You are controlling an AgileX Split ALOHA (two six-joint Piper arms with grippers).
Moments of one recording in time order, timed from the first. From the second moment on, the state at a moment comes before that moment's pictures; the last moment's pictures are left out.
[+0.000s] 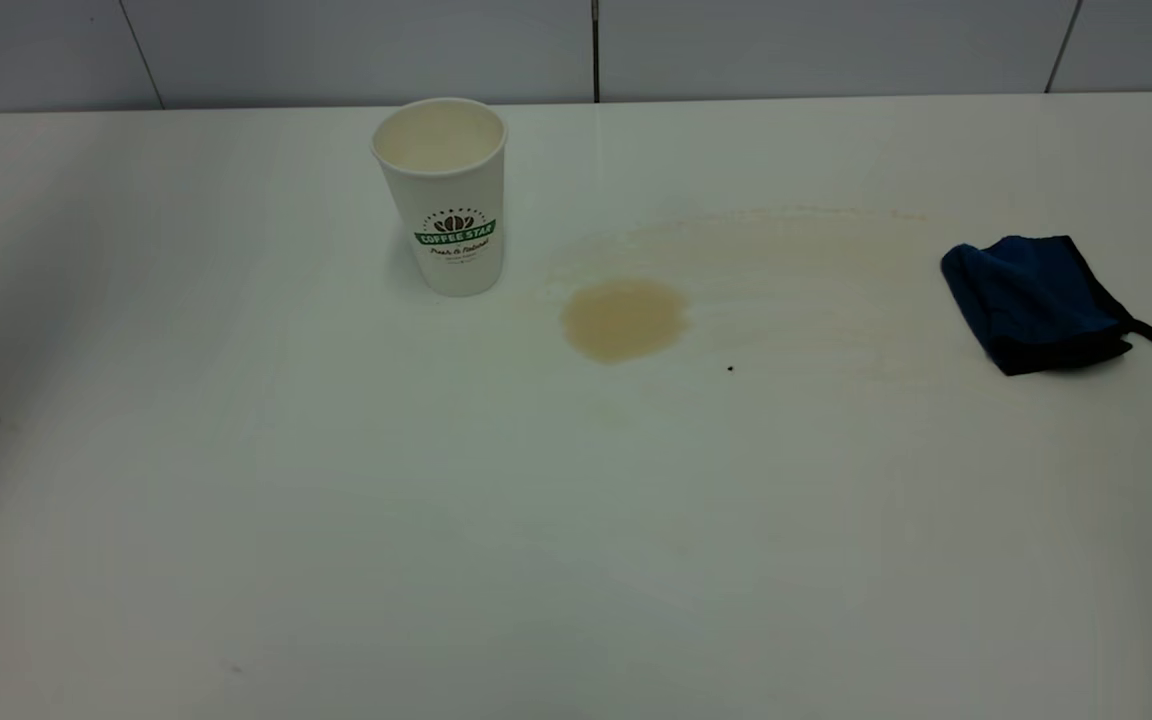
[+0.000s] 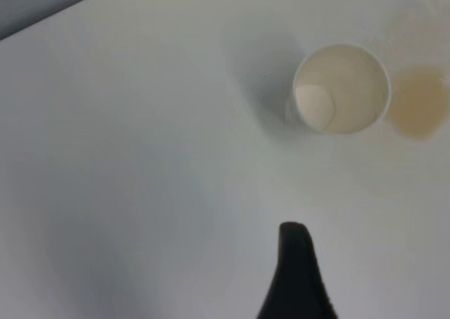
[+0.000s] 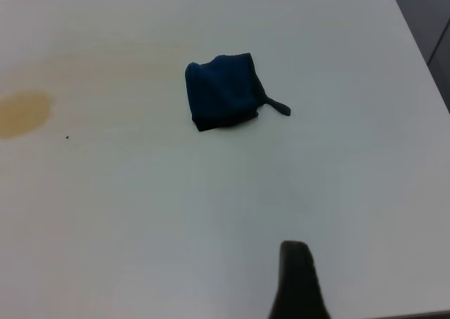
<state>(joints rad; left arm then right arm) -0.10 1.84 -1.90 -0.23 1.13 0.40 -0.04 -0.02 -0.47 -0.08 1.11 0.13</state>
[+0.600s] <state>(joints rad) -0.10 1.45 -1.79 -0.20 1.17 0.20 -0.04 -0.02 -0.47 -0.08 1.11 0.13</state>
